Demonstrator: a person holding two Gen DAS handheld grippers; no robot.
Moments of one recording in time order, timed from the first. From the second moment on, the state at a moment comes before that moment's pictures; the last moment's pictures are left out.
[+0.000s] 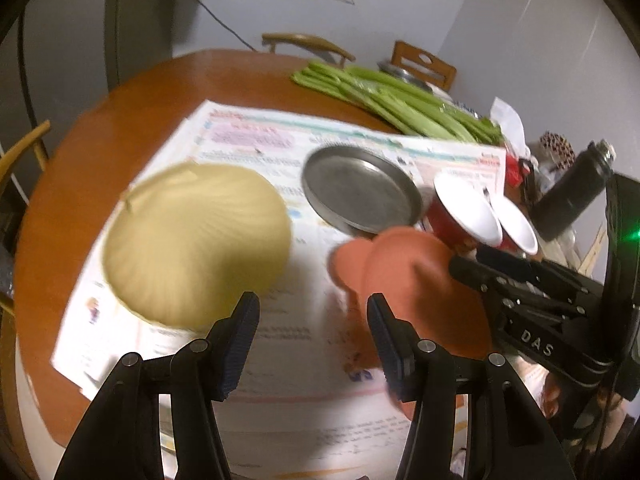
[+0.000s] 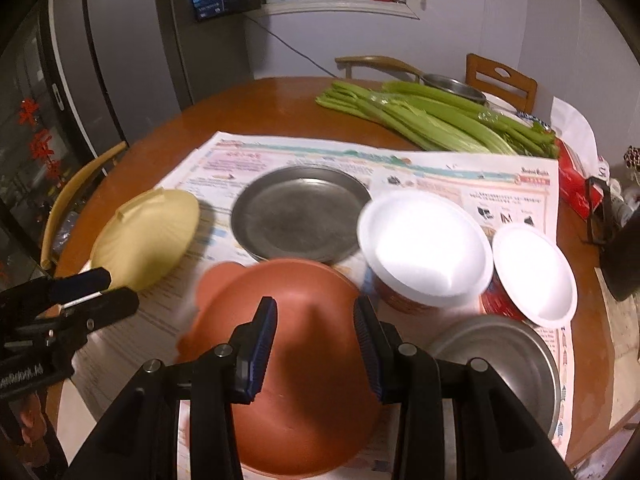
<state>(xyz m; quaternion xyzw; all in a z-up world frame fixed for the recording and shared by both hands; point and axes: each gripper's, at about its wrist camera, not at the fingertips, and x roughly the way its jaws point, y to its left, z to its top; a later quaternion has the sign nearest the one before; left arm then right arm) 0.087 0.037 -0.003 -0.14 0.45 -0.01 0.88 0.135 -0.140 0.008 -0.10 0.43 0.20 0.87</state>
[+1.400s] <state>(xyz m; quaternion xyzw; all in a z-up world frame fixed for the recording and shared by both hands) 0.108 0.042 -0.041 -0.13 0.49 0.02 0.86 0.129 -0.107 -0.031 -0.14 0.50 0.24 0.82</state>
